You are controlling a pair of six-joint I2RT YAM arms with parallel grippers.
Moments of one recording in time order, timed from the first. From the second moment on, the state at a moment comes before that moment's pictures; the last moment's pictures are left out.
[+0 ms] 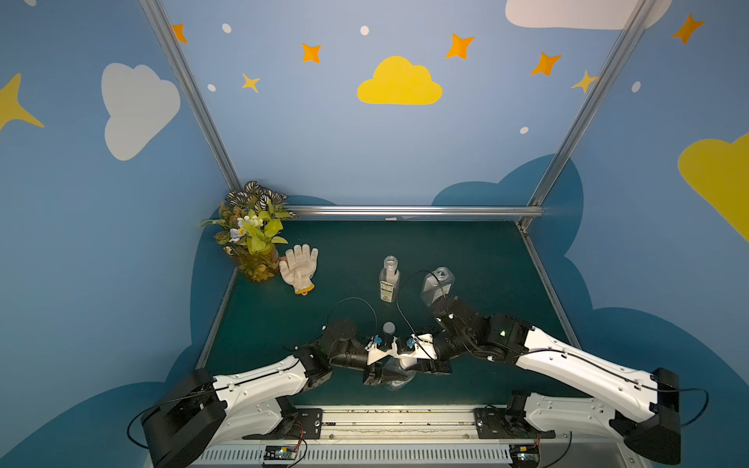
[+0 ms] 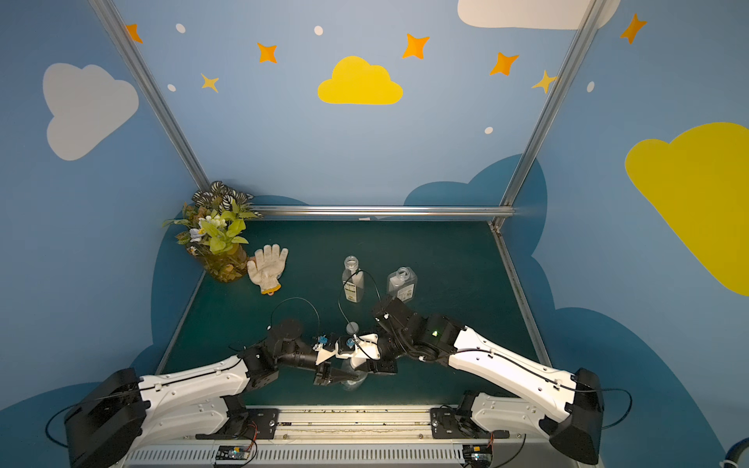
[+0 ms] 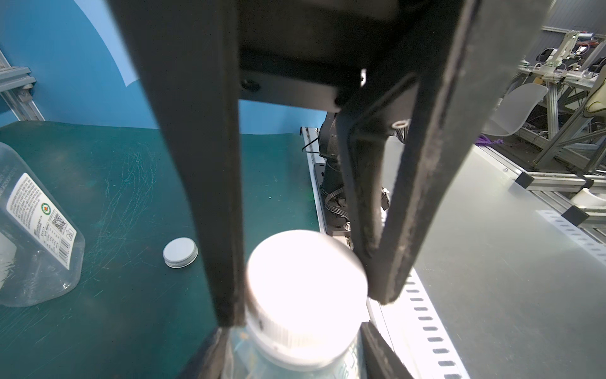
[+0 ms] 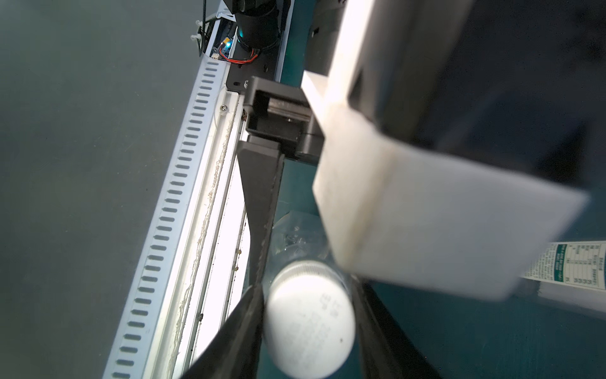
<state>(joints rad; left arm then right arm) -0.88 1.11 0.34 0.43 0.73 0.15 1.07 1.12 0.99 -0.76 -0.41 -0.58</state>
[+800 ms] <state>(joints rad) -0.88 1.05 0.31 0.42 0.60 0.15 1.10 1.12 0.96 -0.66 -0.29 -0.29</state>
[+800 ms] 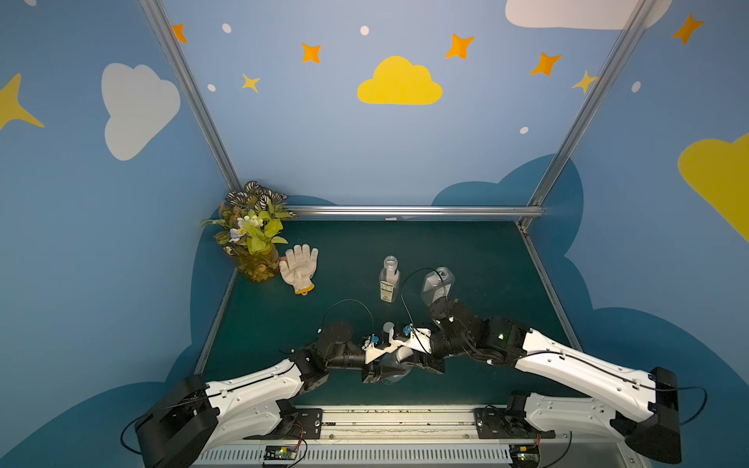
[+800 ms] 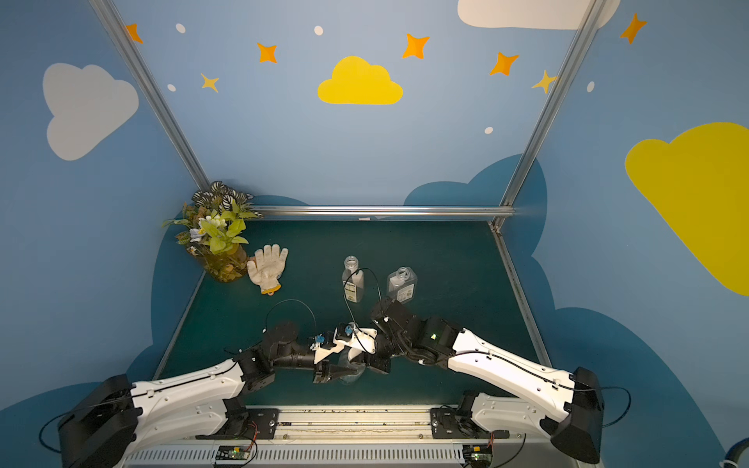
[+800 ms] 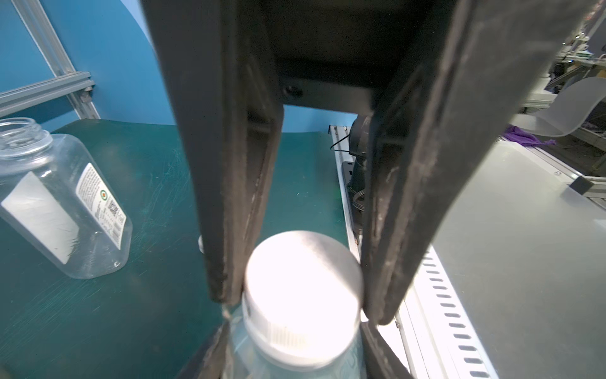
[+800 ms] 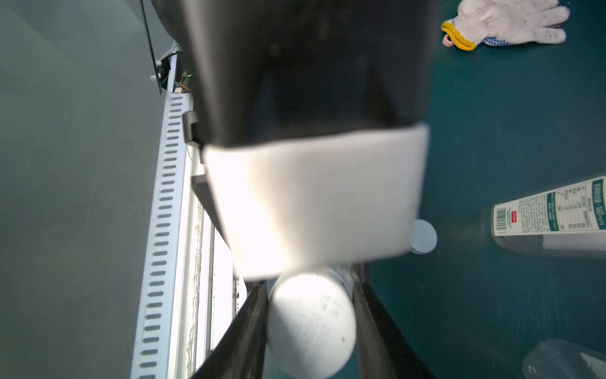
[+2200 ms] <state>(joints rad) -0.88 1.03 0.29 0.50 0.58 0.16 1.13 0.98 0.96 -0.67 -0.20 -0.23</state>
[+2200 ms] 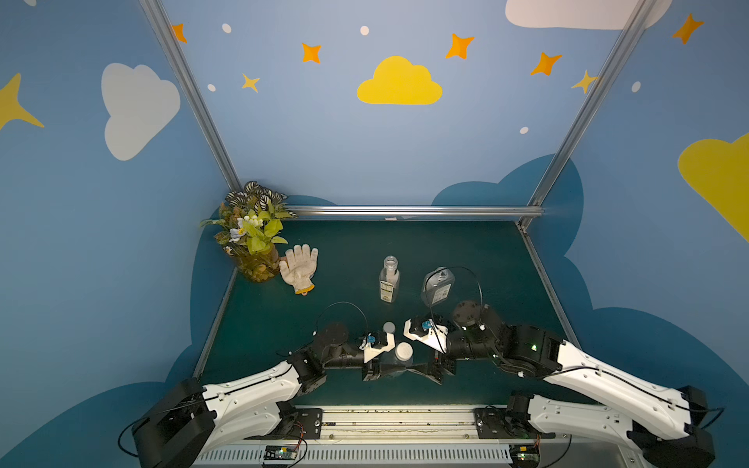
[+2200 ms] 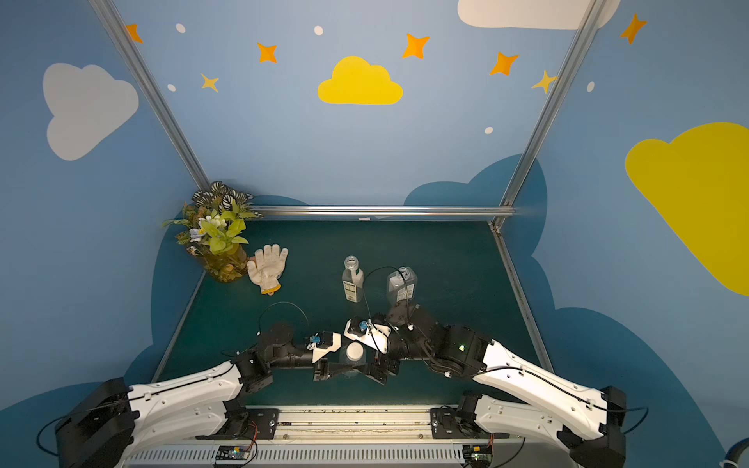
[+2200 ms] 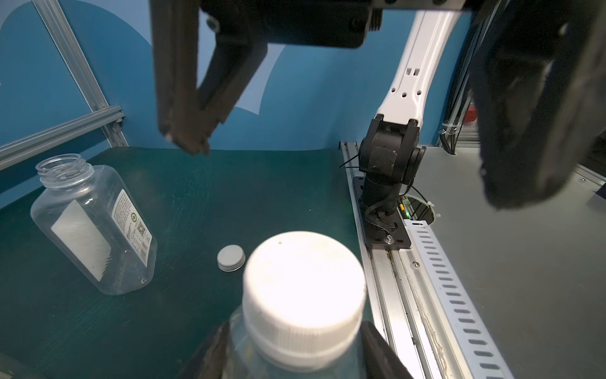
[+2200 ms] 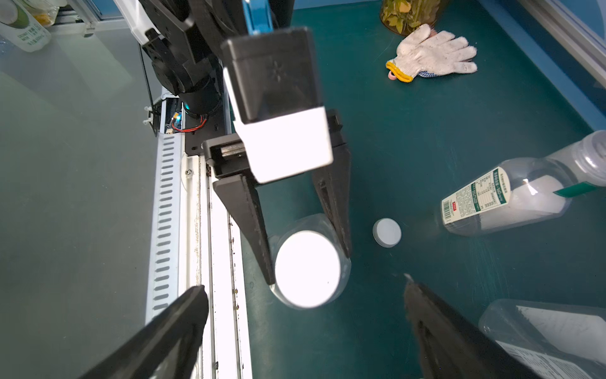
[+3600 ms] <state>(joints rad) -0.88 0.81 0.21 0.47 0.32 0.14 1.12 1.23 1.06 -0.56 -0.16 -0.24</state>
